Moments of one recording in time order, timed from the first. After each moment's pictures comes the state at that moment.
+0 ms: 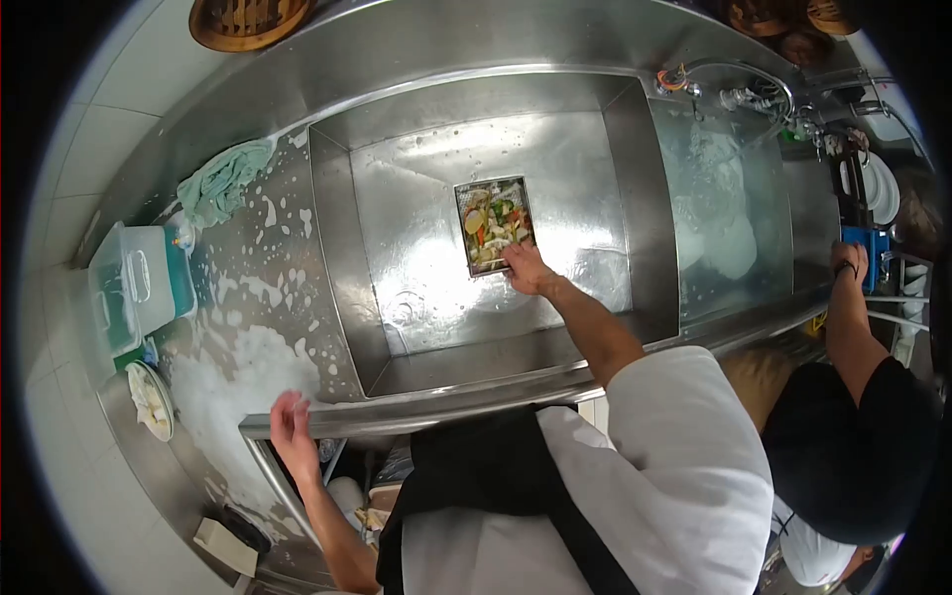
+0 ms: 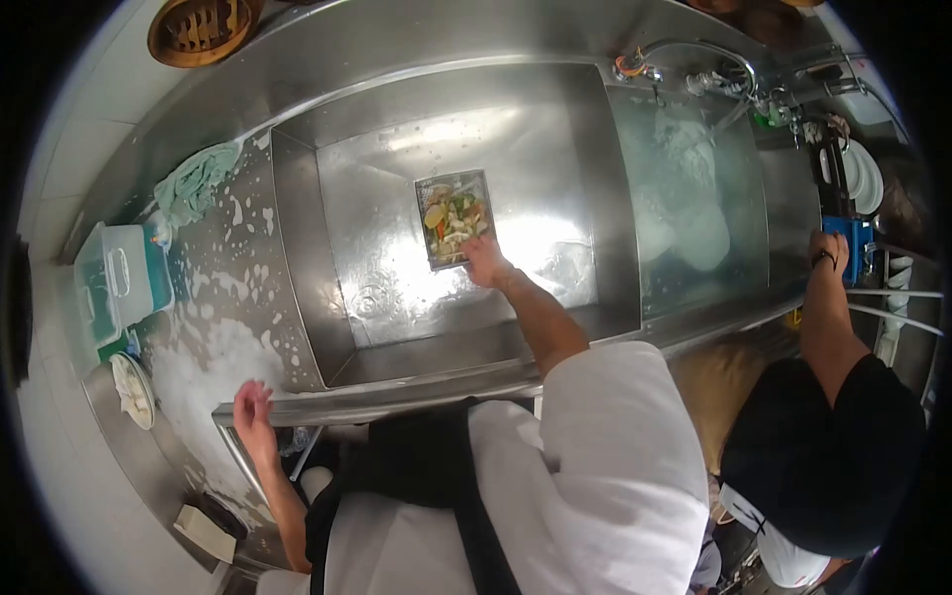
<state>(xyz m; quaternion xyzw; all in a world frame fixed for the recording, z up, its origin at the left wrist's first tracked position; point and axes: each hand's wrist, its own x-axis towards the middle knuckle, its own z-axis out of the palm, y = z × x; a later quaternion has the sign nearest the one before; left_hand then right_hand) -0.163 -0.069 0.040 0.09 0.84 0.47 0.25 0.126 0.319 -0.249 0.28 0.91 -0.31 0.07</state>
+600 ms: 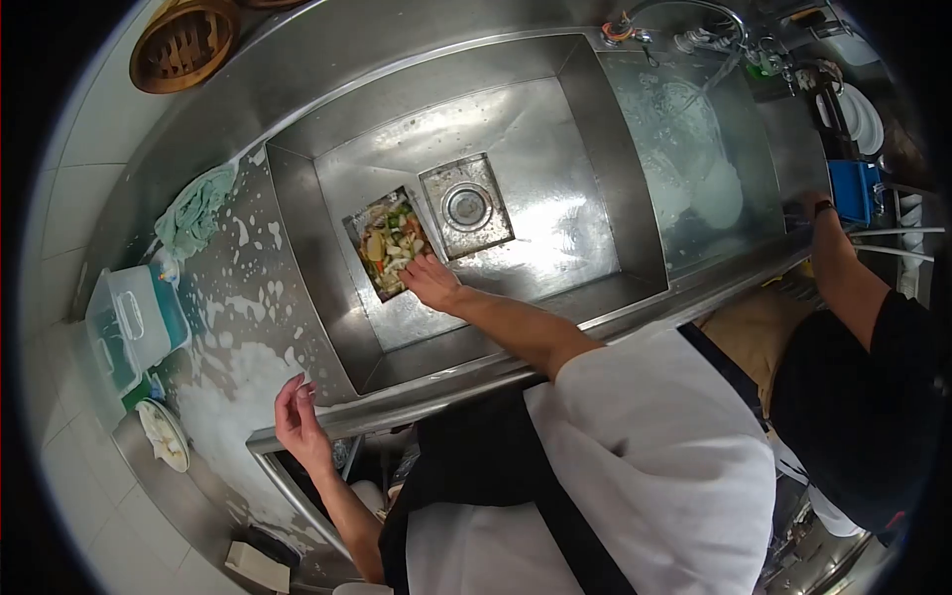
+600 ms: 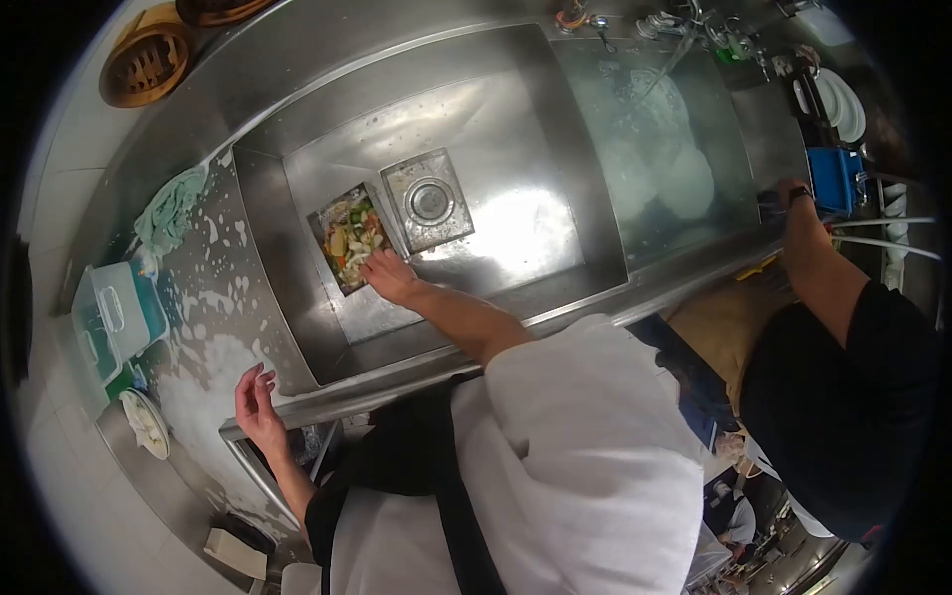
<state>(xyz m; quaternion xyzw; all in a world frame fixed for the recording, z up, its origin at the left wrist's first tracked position) -0.125 -0.015 0.055 0.22 0.83 0.47 0.20 0.014 0.213 -0.210 0.19 0.96 -0.21 -0.08</state>
